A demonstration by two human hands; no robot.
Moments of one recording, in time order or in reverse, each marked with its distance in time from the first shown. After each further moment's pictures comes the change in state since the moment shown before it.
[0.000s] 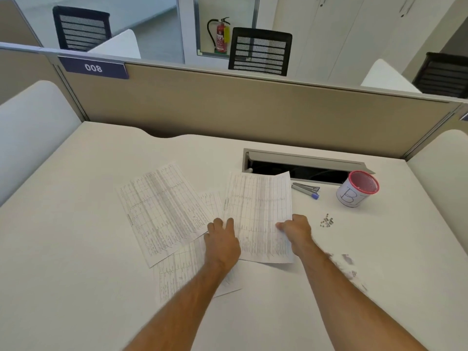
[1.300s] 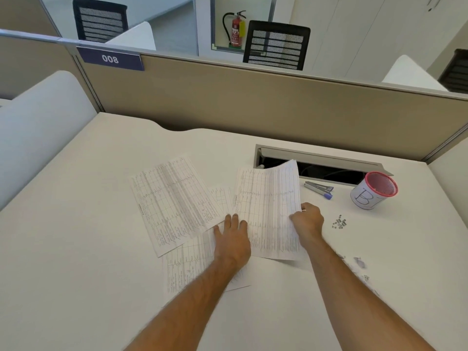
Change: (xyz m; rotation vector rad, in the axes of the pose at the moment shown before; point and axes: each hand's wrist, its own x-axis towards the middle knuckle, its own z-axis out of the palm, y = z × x) left_hand 0.000 0.000 0.007 0.150 -0.119 0.055; right_hand -0.001 -0.020 0.008 -0.162 0.137 -0.167
